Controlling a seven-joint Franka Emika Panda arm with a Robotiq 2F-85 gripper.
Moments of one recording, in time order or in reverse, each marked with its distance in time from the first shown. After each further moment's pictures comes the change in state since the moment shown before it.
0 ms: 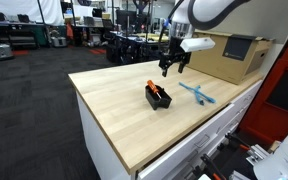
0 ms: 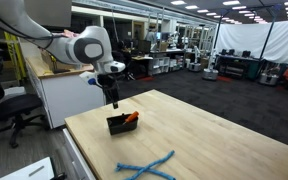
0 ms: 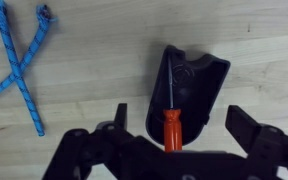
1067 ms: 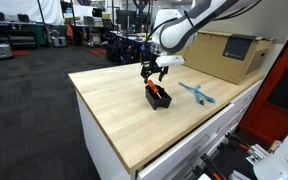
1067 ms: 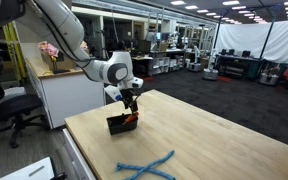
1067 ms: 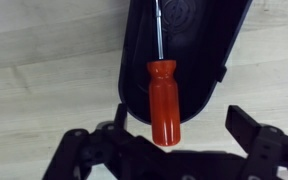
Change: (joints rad) arm 0.076 0.414 -0.124 0.238 -0.041 0.216 0.010
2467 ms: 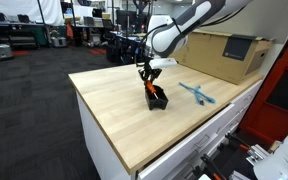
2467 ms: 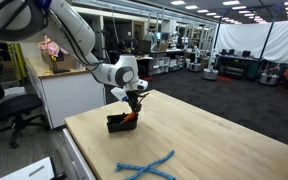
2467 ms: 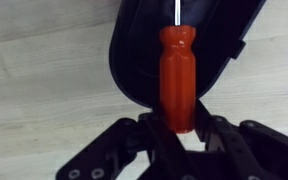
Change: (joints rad) arm 0.045 0.124 -0.053 0.126 -0.001 -0.004 0.002
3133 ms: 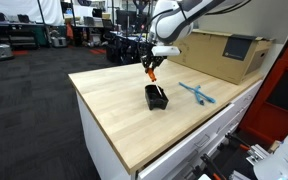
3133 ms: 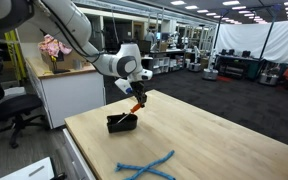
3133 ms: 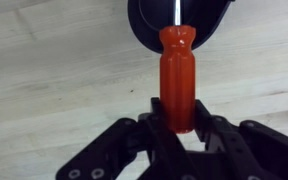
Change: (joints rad) arm -0.005 -0.079 -0.037 0.028 0.004 -0.004 0.004
